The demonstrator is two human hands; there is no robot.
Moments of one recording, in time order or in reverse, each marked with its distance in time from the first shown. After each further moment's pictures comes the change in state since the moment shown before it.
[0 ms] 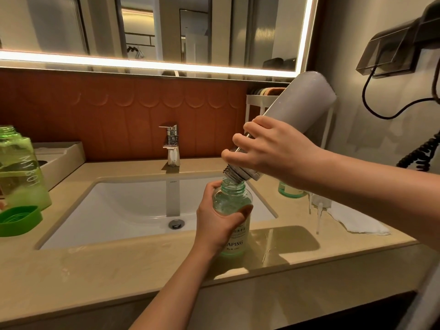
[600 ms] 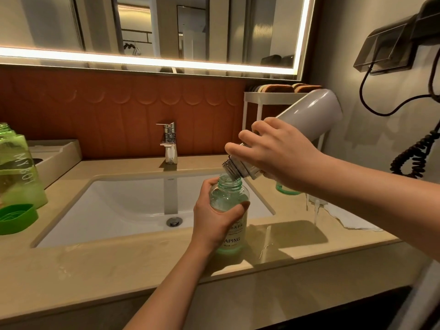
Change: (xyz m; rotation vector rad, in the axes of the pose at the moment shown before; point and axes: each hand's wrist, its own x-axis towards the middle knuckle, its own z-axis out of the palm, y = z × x) left_hand 0.000 0.000 0.001 0.014 0.015 0.031; right_hand -0.007 -0.007 0.014 0.117 0.001 0.158
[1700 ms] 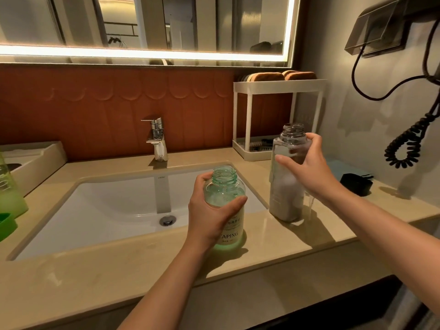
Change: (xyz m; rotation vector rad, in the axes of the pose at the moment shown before) left_hand 0.006 -0.003 0.012 -0.007 -0.015 -0.030; right_hand -0.050 -0.004 0.098 1.518 0.264 1.094
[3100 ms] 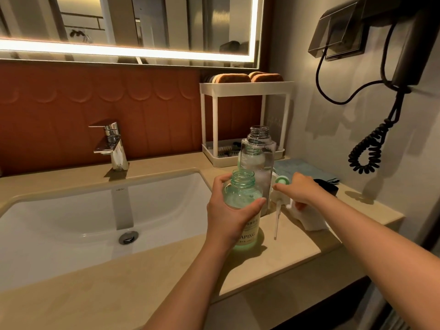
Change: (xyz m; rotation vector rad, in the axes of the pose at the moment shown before) left_hand 0.029 -0.019 0.110 -0.027 -0.091 -0.017; right_hand 0.060 0.097 -0.049 -0.677 -0.162 0.519
